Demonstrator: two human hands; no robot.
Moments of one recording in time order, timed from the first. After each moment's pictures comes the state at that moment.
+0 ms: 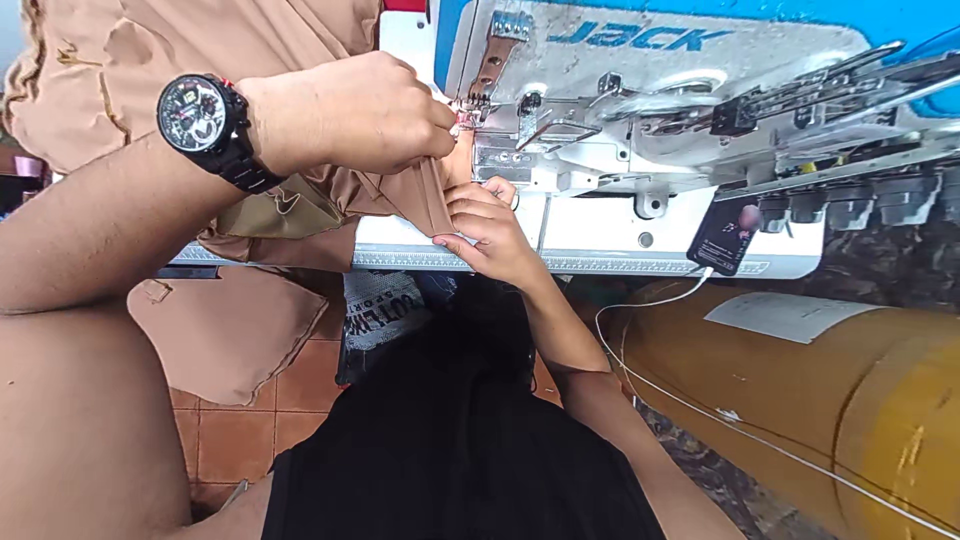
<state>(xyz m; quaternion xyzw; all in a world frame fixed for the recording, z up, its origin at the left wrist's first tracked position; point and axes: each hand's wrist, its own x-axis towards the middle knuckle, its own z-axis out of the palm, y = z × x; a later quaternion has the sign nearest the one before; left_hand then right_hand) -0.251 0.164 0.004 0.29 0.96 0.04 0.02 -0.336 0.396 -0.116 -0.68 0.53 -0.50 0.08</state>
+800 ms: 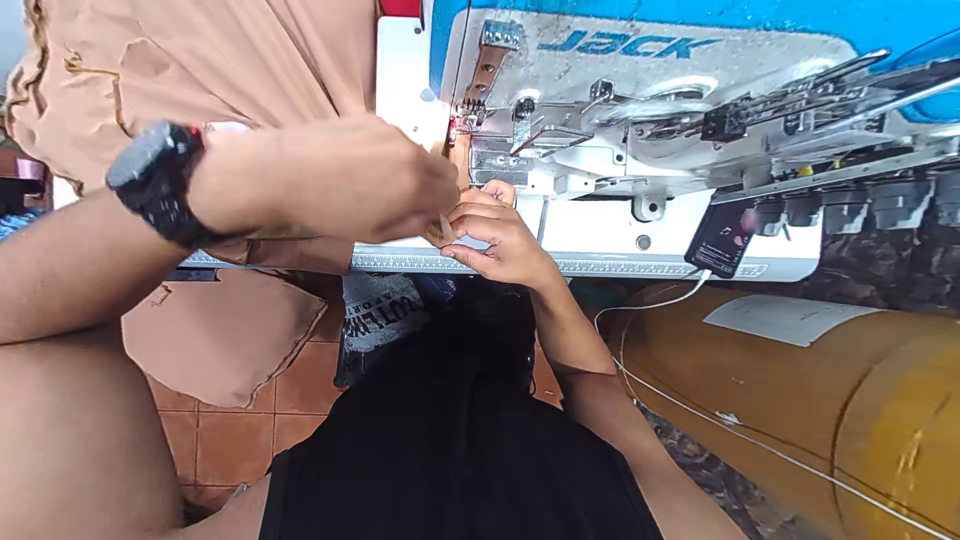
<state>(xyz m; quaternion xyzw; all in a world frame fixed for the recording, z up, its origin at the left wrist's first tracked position) -0.217 0.200 0.028 0.26 0.95 0.17 0.02 -0.351 0.403 -0.107 -0.69 0.50 -0.50 0.15</state>
